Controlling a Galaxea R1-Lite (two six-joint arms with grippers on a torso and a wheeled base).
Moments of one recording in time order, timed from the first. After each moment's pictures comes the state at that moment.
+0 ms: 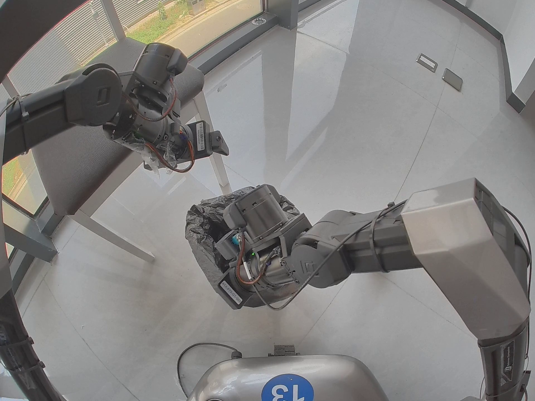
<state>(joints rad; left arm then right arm) -0.41 2.01 -2.00 0.68 0.08 -0.36 0.85 2.37 -1.75 0.17 0.12 -0.11</state>
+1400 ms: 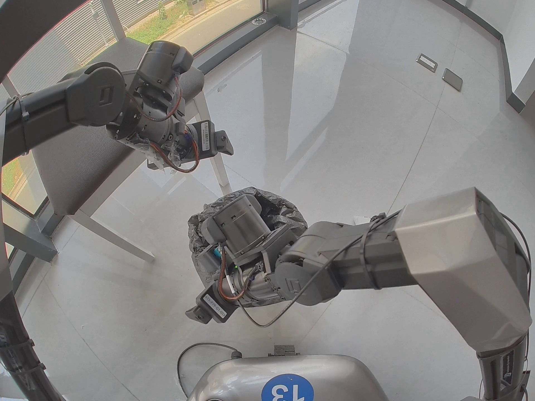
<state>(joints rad) -0.44 2.01 -2.00 0.68 0.10 -0.36 0.92 2.37 -1.75 0.17 0.11 -0.07</state>
